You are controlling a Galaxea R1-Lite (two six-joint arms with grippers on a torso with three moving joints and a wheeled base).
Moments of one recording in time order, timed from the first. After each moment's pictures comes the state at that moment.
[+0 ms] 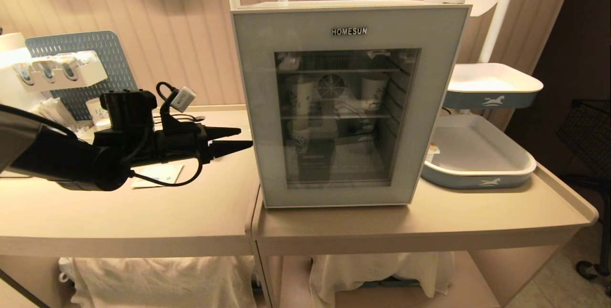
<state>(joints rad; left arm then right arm) -0.04 1.98 -1.14 -0.64 -1.02 0.05 0.00 0.00 -0.09 0.22 0.01 -0.02</state>
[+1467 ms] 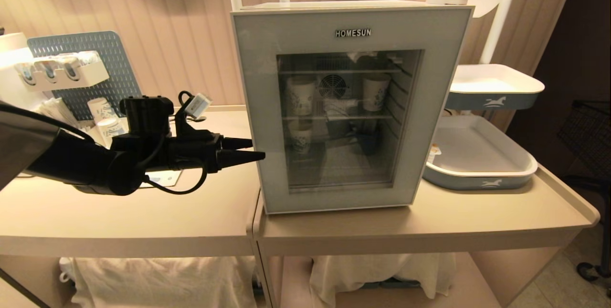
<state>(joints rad) -0.14 2.00 -1.11 -0.62 -1.19 -0.04 0.00 0.00 -0.09 0.22 0.01 -0.02</state>
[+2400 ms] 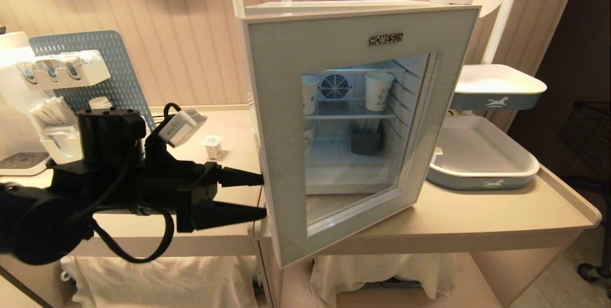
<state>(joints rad) -0.32 1.63 -0.74 -0.62 -1.21 -0.03 0.00 0.00 -0.09 0.22 0.01 -0.02</state>
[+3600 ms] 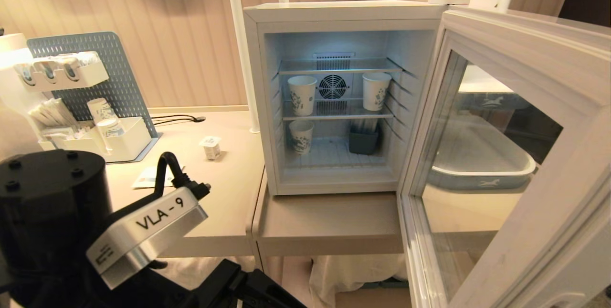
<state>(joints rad) -0.74 1.34 -0.56 -0.57 -1.16 -0.03 0.00 0.00 -0.09 0.23 0.01 -0.02</state>
